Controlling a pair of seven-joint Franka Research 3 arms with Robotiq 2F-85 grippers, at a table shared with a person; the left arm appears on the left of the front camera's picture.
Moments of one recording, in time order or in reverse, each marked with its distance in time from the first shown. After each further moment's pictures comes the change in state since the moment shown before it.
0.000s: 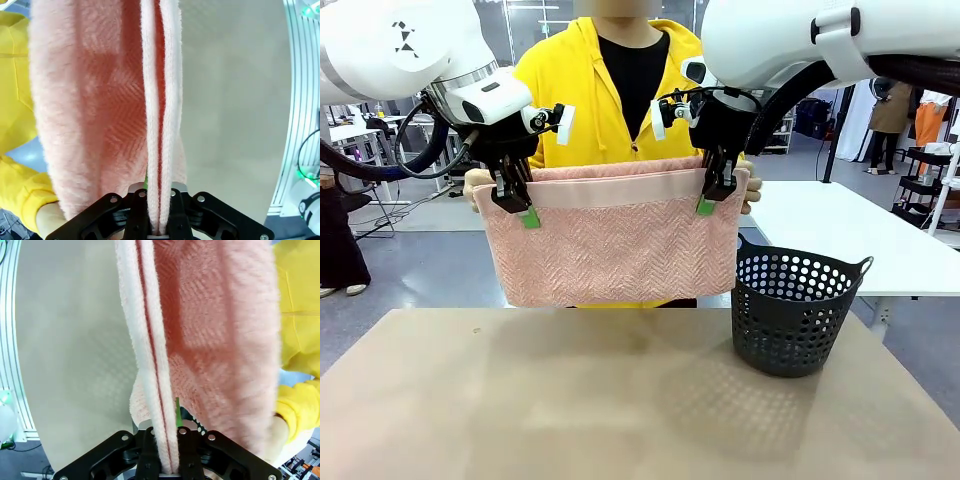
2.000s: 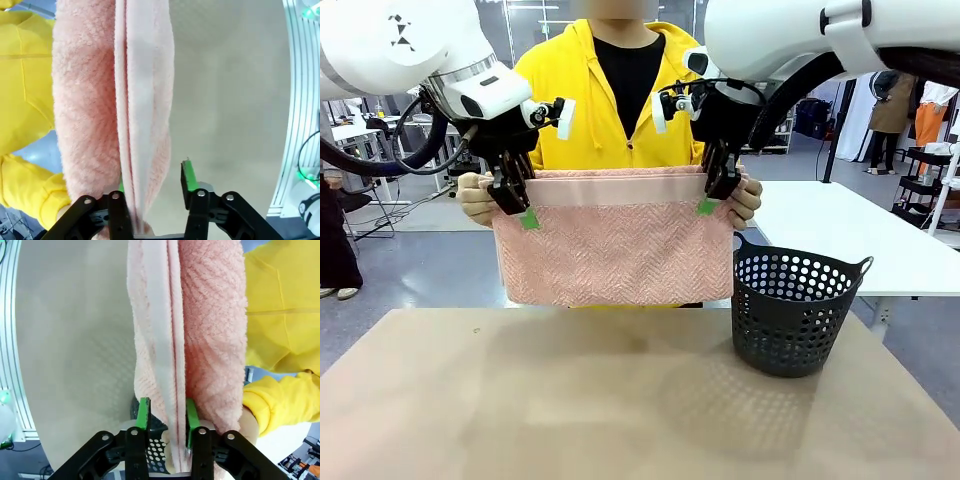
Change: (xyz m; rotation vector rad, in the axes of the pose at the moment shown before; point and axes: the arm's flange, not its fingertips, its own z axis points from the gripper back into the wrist) left arm 0.004 -0.005 0.012 0.020 -0.007 -0.002; right arm 0.001 0.007 0.016 -0.025 -0.005 0.006
